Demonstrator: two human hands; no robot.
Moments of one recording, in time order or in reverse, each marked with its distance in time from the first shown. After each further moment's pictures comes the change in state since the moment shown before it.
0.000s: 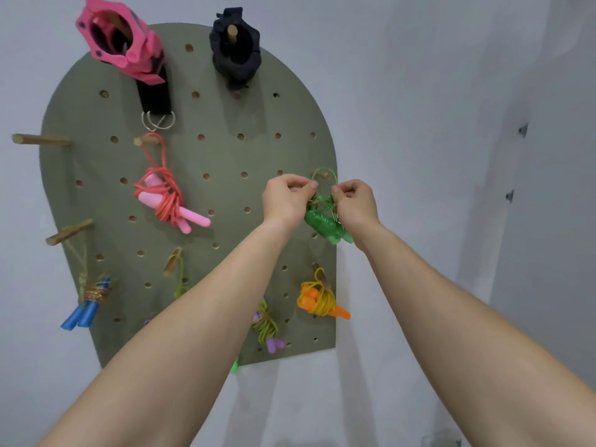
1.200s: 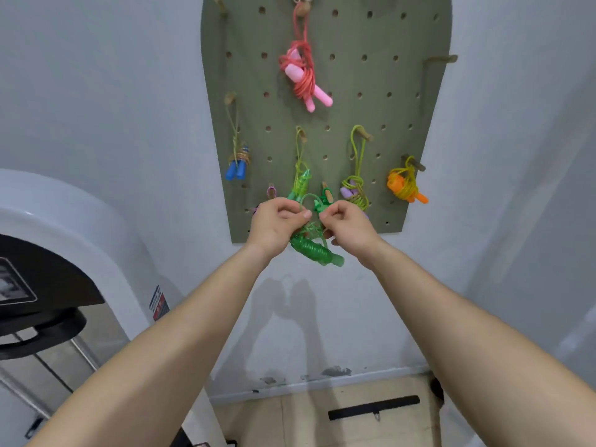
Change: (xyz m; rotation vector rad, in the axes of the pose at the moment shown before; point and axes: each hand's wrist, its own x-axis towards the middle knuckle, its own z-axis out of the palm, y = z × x) left_hand -0.251 -0.122 -0.302 0.052 -0.136 -0.268; right_hand -0.349 0.012 0.156 -0.120 -0.451 0.234
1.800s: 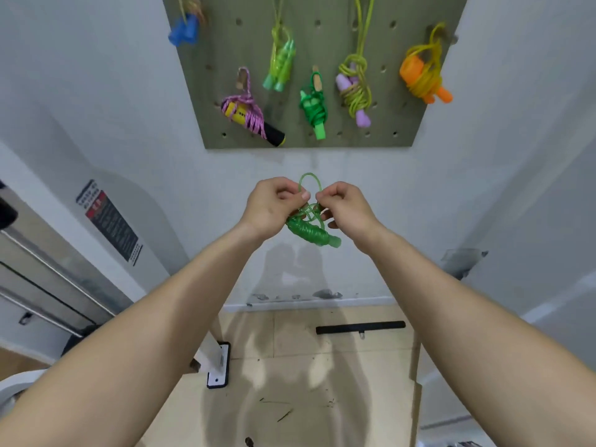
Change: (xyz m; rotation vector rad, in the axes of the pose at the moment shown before) left_hand -0.063 -0.128 0.097 0.051 -0.065 -0.190; right_hand -0.031 0.173 -0.016 0.074 -0.150 0.213
